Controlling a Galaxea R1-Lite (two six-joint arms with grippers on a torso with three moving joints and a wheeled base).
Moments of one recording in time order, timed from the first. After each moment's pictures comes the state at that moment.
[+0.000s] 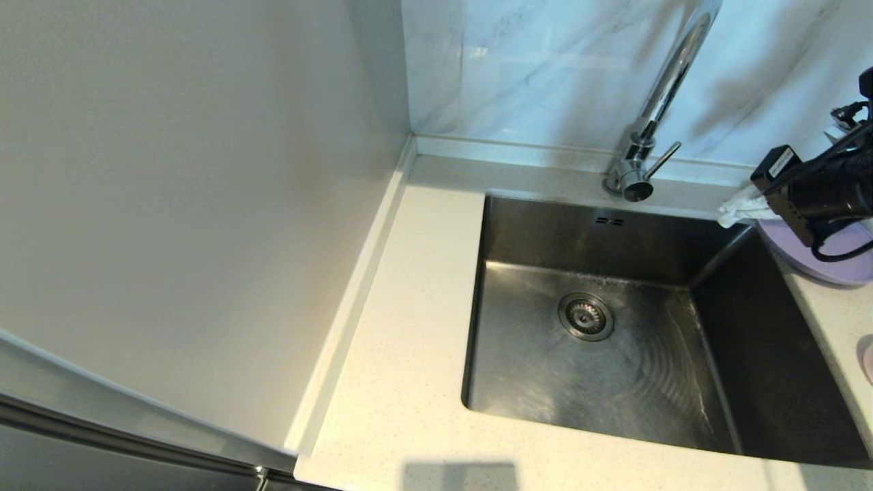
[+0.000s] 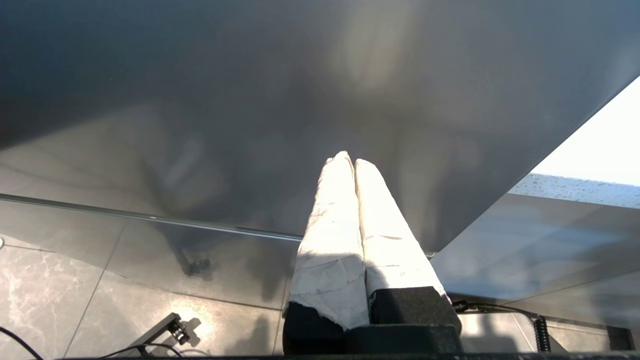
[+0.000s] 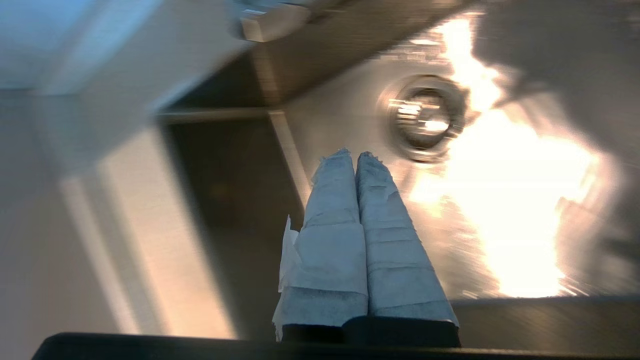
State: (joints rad) left arm 0.00 0.00 0.00 0.00 0.00 0.00; right arm -0.13 1.71 -1.59 0.43 0.20 0.72
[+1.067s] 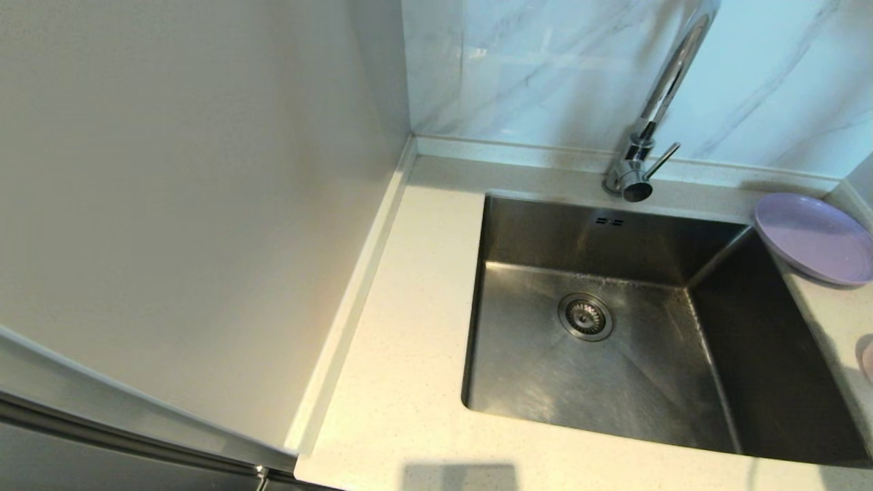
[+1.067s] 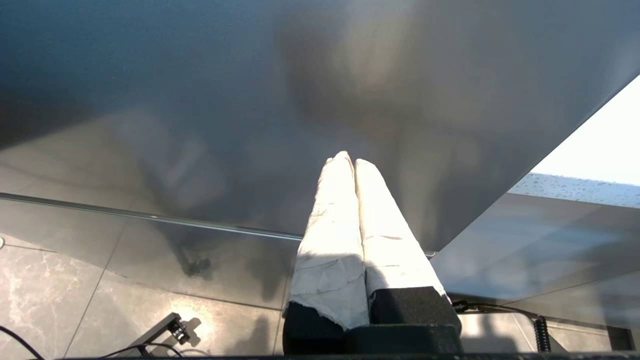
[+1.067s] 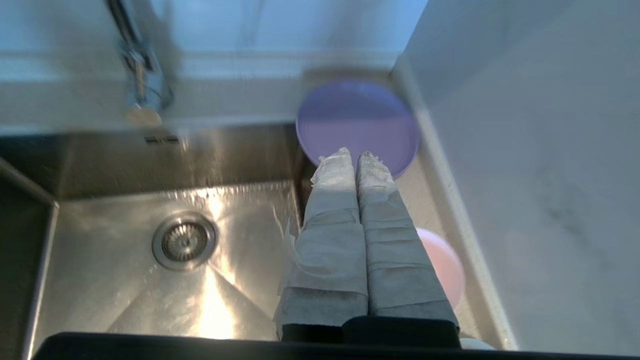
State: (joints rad) left arm 0.00 0.00 0.00 0.00 0.00 0.00; right arm -0.23 0.92 -1.13 0.20 -0.21 0.02
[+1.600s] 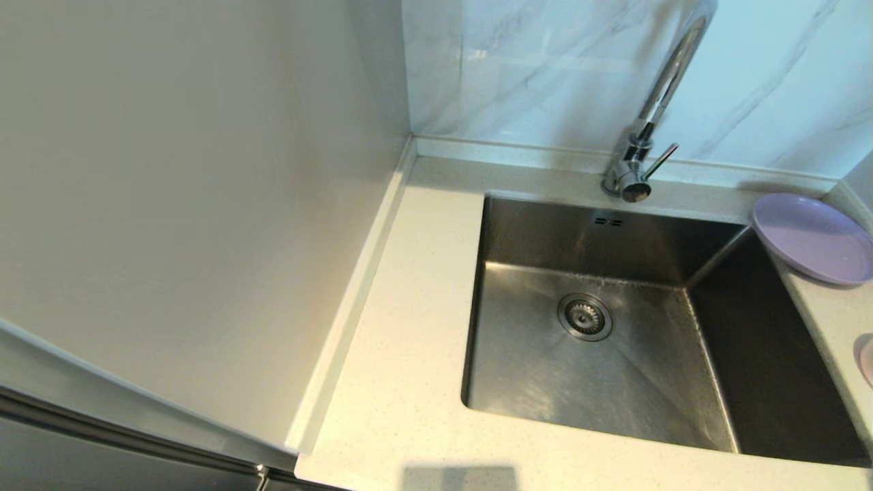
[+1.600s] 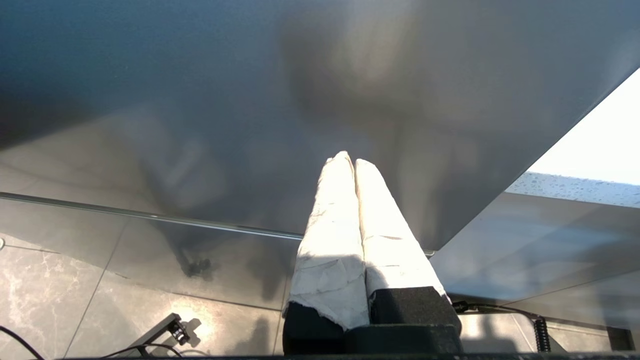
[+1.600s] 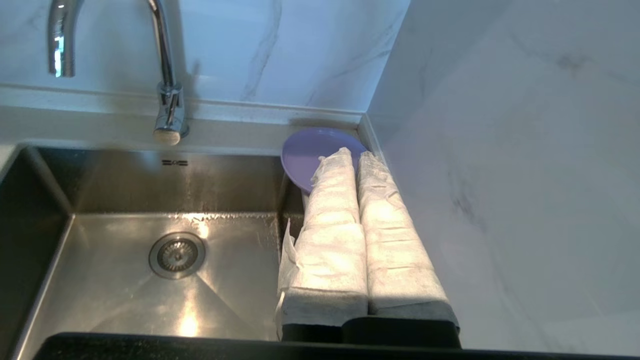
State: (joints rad) left arm 0.00 0.00 0.00 0.00 0.00 0.00; right arm -0.15 0.47 -1.12 0.41 -0.26 -0.08
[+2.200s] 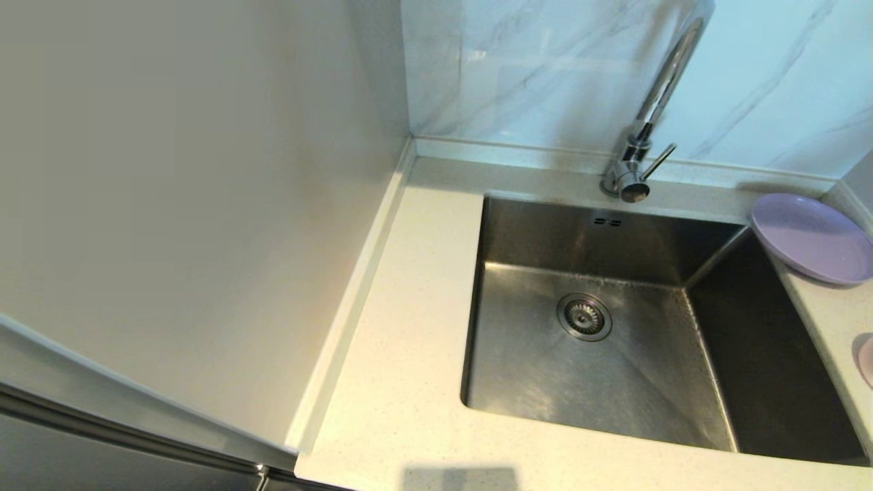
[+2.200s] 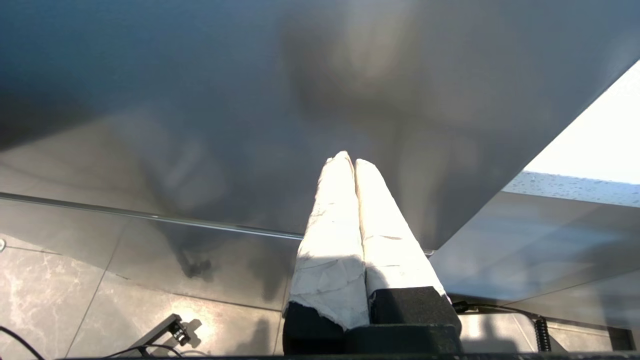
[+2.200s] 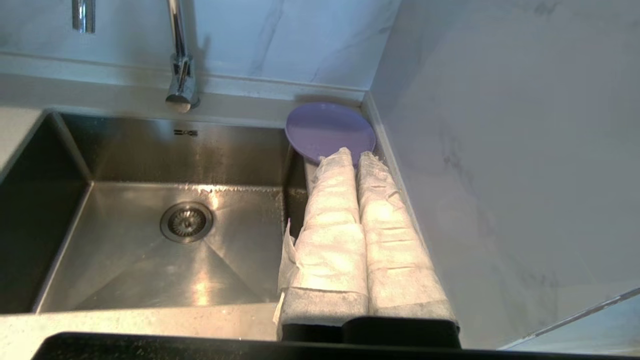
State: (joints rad) left arm 0.00 0.00 0.00 0.00 0.00 0.00; right arm -0.04 0.27 -1.11 0.61 -0.31 -0.09
